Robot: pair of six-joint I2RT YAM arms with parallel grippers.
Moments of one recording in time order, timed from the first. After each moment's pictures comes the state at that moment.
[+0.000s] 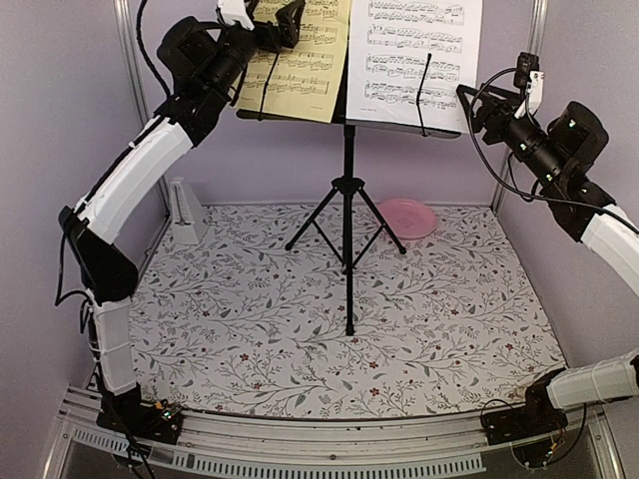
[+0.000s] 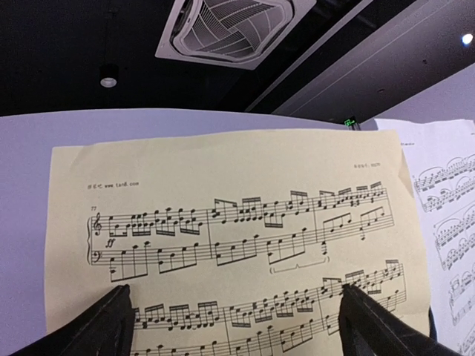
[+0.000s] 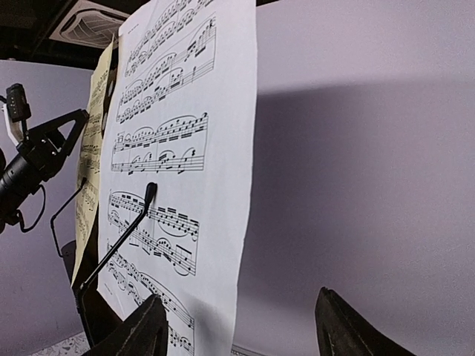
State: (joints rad) left arm -0.61 2.04 2.45 0.27 -0.01 0.22; right arm 0.38 1.18 1.26 0.28 -0.14 0.11
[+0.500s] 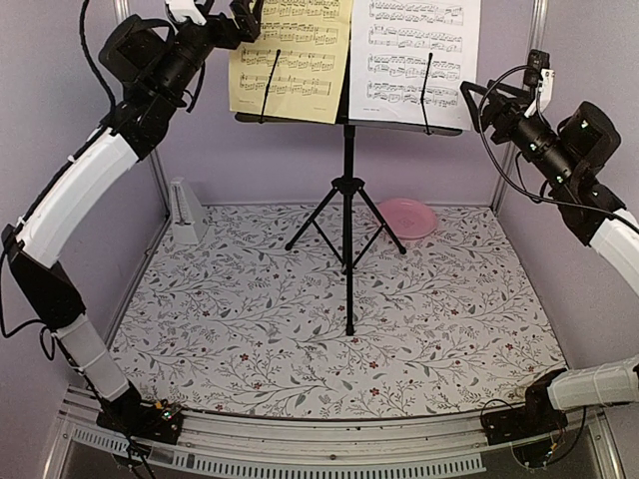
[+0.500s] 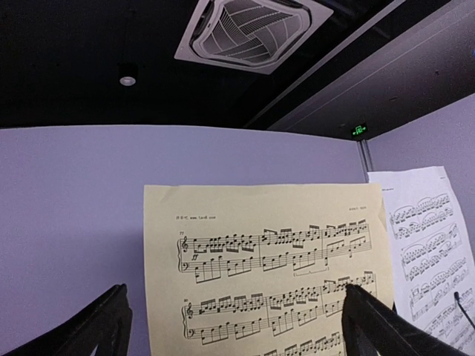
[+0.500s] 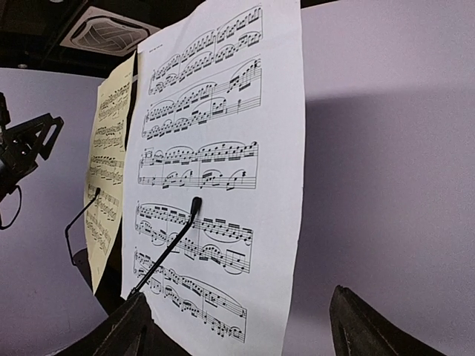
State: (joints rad) left arm -0.61 1.70 2.06 0.30 -0.07 0.19; right arm 0.38 1.13 1.26 0.26 -0.17 0.13
